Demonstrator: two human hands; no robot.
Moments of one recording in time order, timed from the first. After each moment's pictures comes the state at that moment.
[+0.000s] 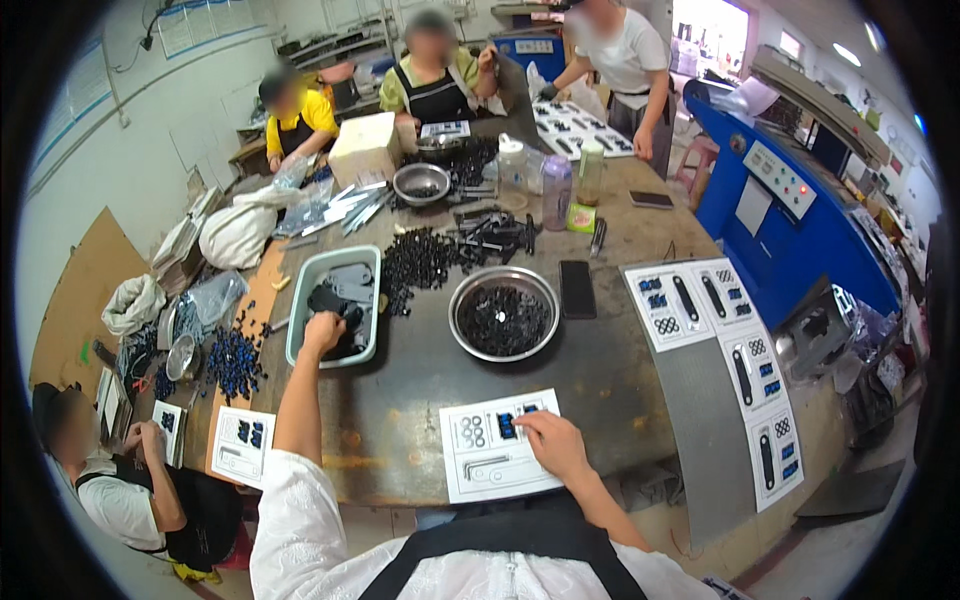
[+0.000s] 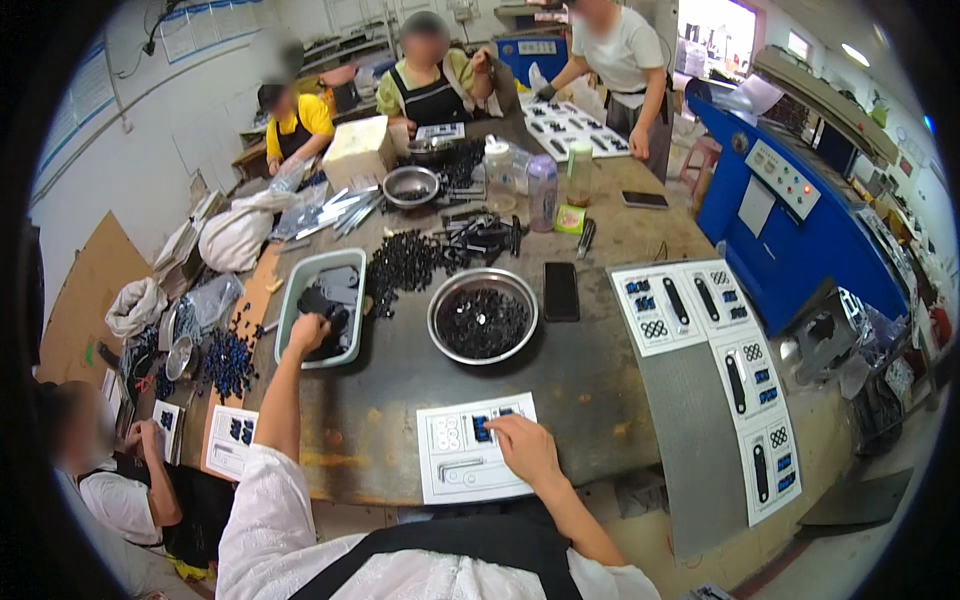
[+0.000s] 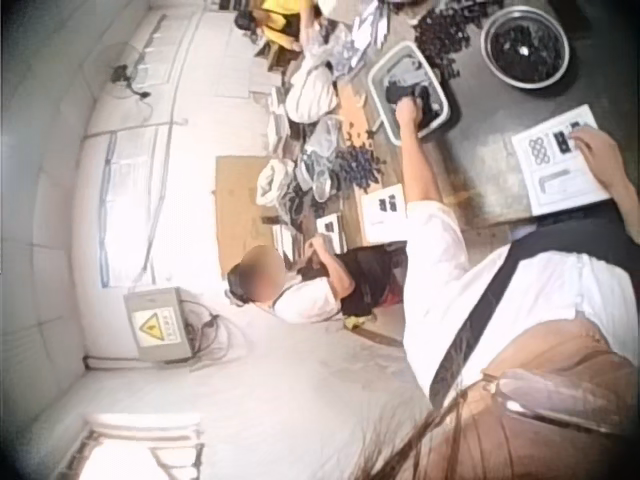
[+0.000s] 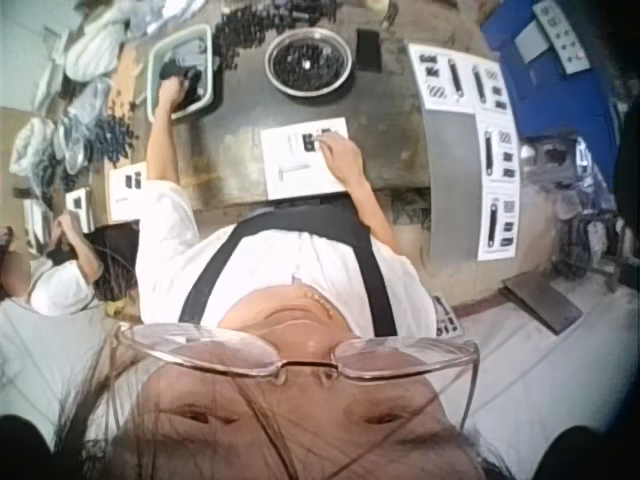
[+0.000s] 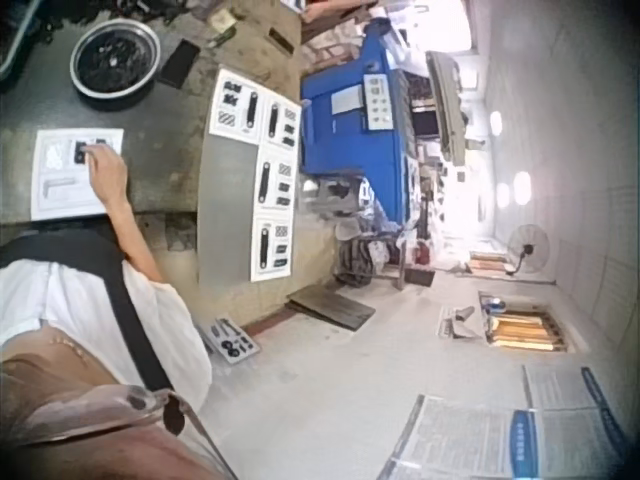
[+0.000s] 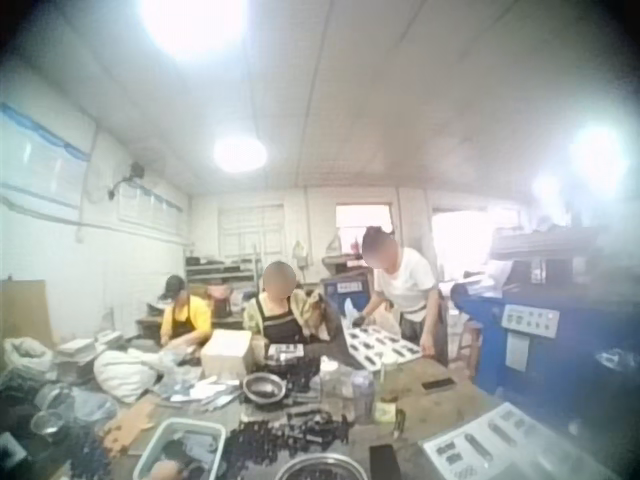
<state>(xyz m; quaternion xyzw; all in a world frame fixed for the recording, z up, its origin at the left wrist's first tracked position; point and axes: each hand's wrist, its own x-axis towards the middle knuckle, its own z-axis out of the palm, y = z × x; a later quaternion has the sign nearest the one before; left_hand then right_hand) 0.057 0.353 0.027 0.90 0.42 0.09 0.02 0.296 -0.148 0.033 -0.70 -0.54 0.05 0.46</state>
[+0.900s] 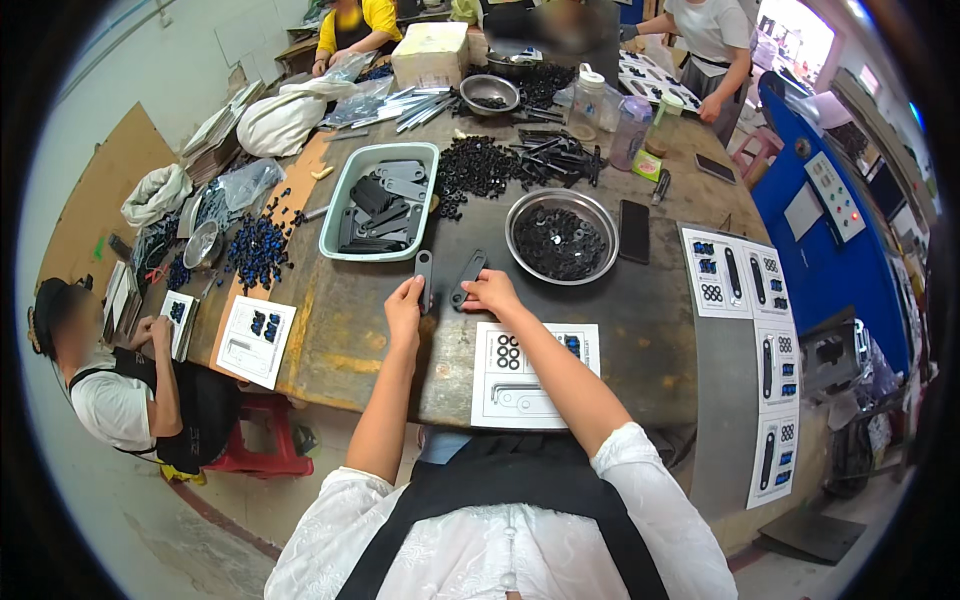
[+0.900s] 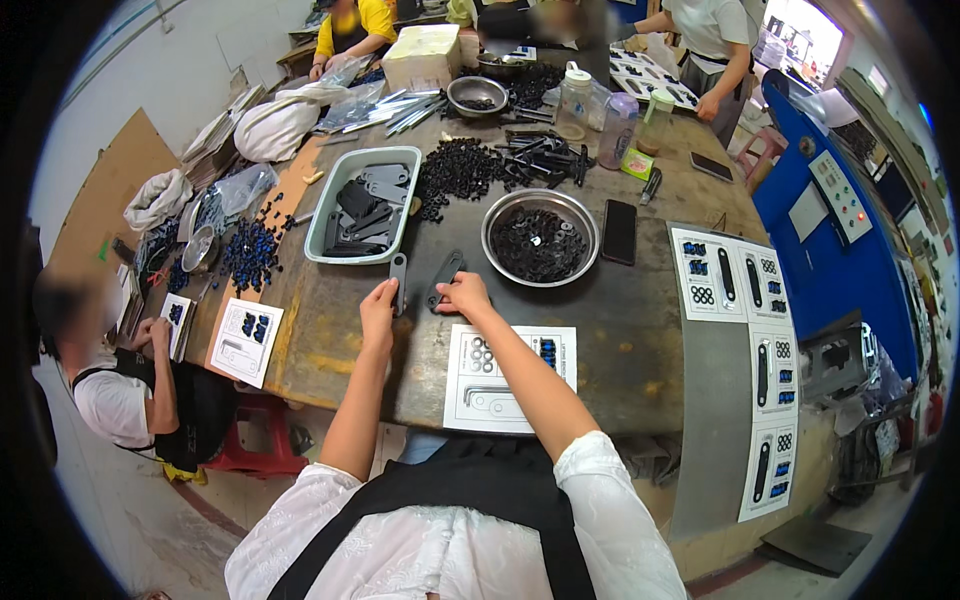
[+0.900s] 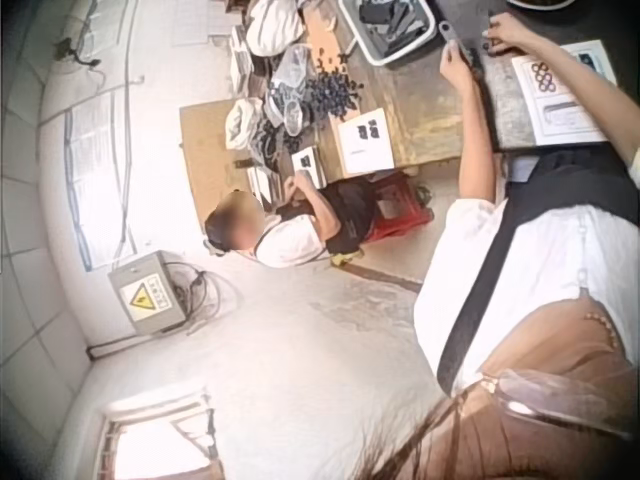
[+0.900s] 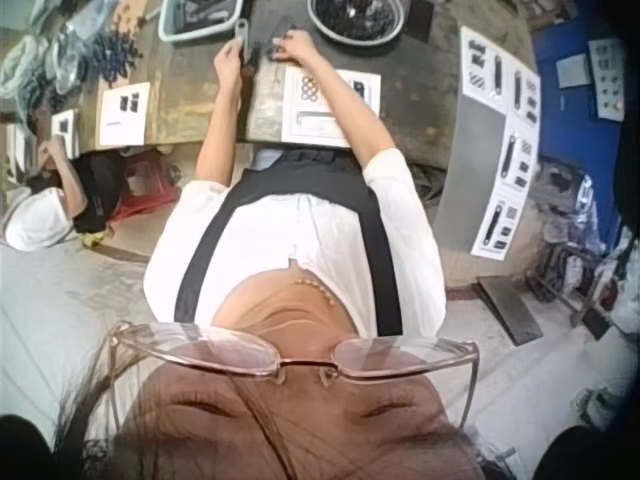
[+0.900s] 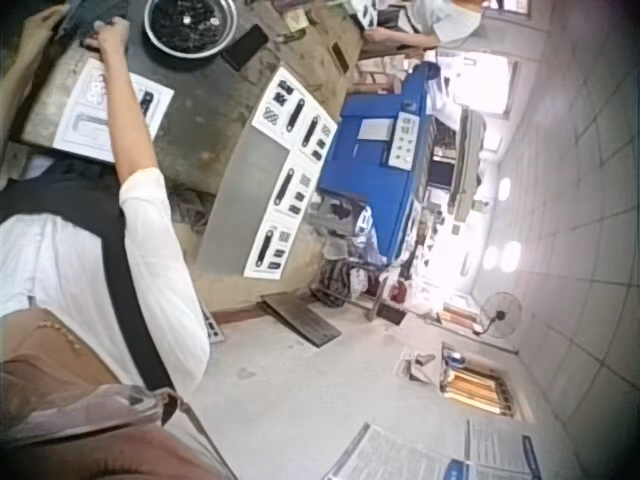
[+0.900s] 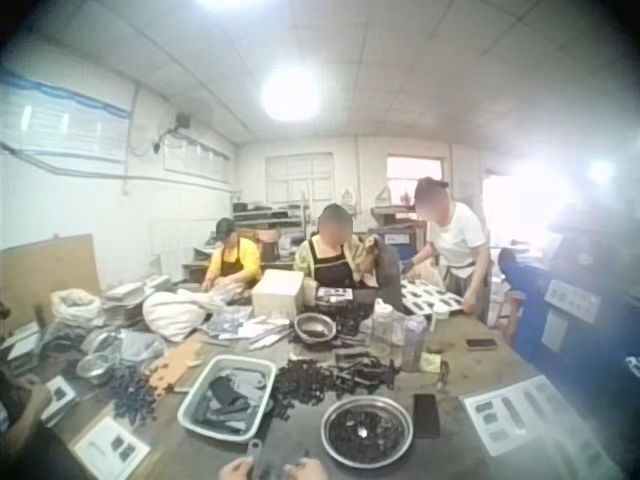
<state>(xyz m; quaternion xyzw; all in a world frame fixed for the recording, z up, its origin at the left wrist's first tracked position) 0.071 0.129 -0.021 0.45 0.48 0.47 0.59 0.254 0.091 -0.029 -0.59 -0.27 0.57 0.50</state>
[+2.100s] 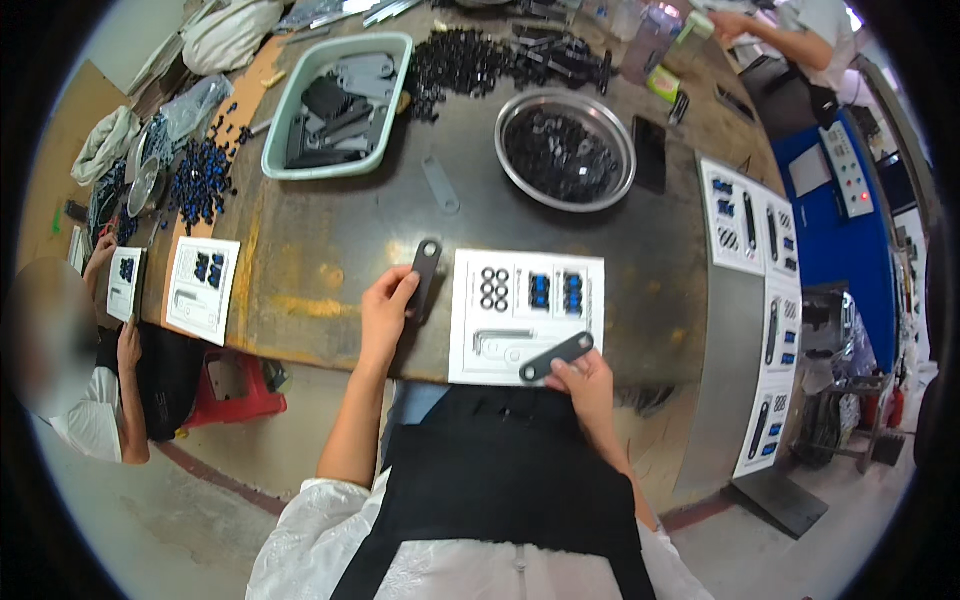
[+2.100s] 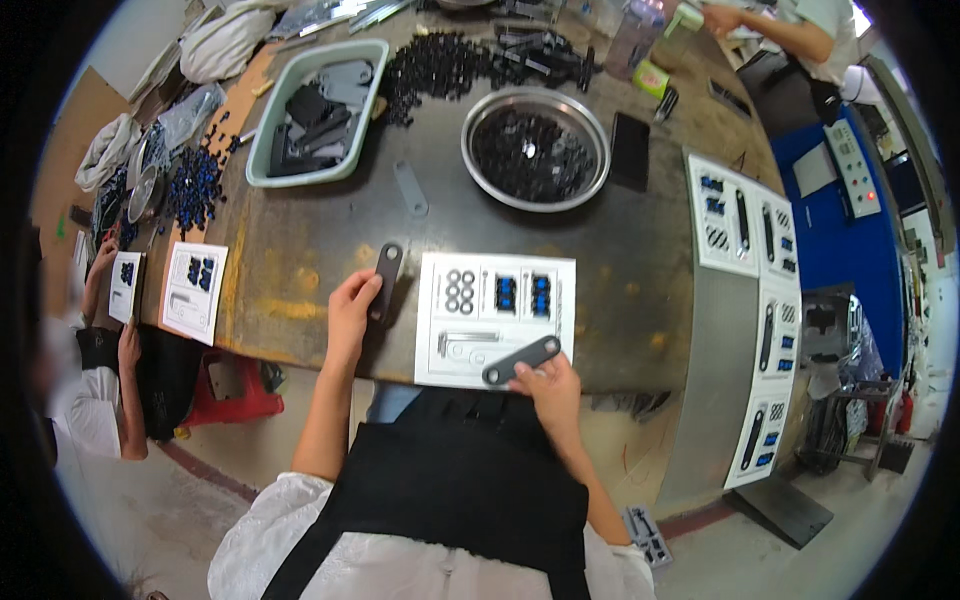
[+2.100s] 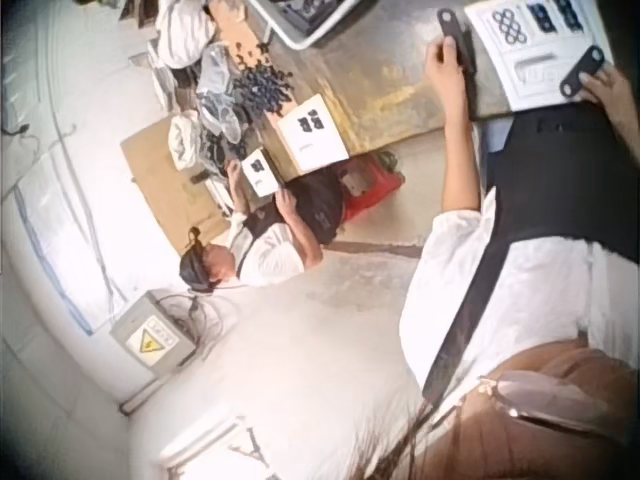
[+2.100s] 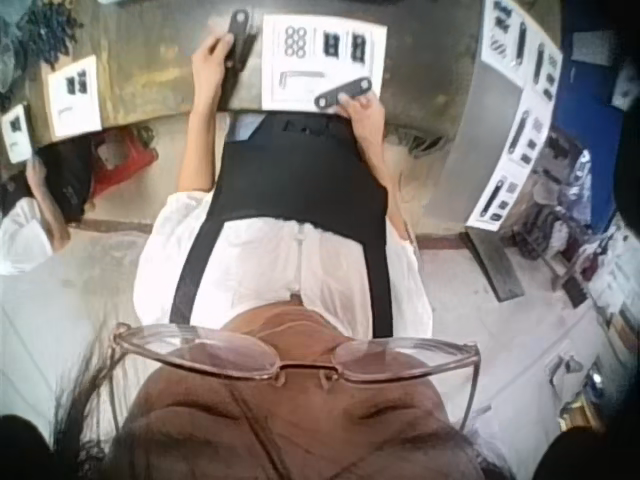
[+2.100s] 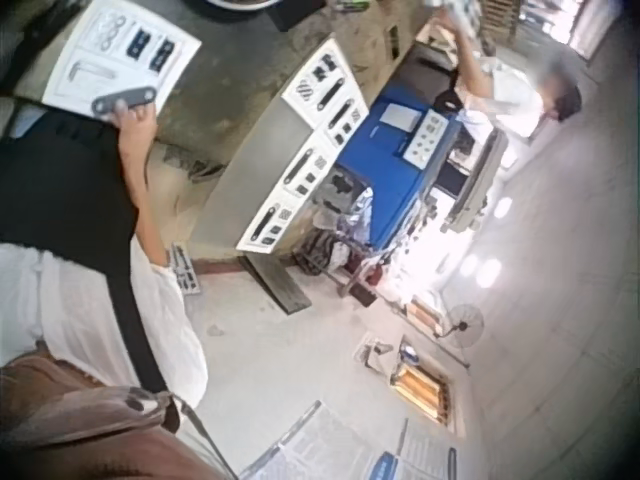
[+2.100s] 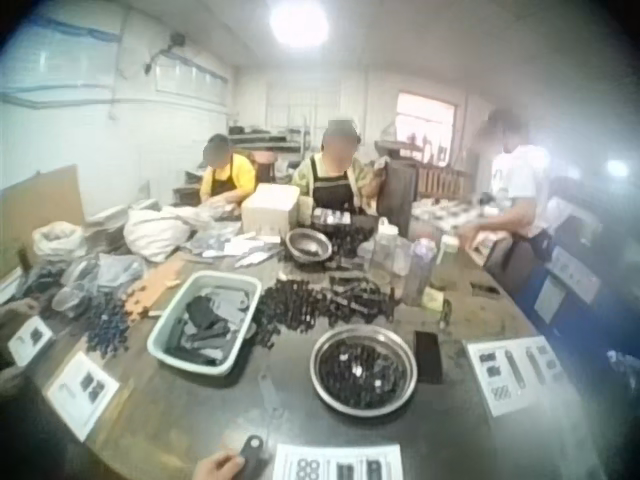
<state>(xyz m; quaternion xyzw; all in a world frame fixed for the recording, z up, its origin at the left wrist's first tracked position) 0.045 0.030 -0.012 0.53 0.50 0.31 0.61 0.245 -0.201 -0.014 -0.63 -0.09 0.46 0.63</state>
